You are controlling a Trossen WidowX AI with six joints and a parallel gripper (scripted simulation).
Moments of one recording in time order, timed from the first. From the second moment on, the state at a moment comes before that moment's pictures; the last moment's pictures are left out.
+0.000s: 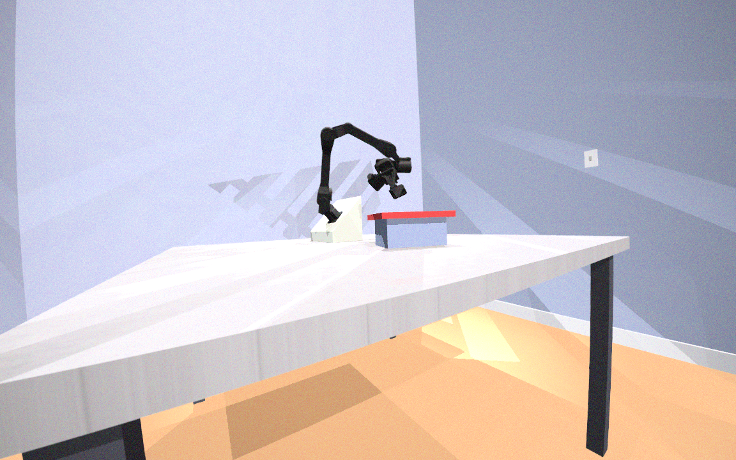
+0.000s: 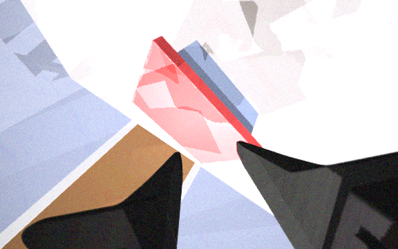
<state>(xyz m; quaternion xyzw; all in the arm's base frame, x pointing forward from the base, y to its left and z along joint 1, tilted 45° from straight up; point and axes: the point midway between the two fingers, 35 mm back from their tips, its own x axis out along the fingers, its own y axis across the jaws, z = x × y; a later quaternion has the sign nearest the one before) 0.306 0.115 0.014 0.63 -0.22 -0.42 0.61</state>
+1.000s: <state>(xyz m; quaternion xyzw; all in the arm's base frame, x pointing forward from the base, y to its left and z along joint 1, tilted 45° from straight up) 0.306 0.105 -0.004 0.89 -0.44 -0.14 -0.02</state>
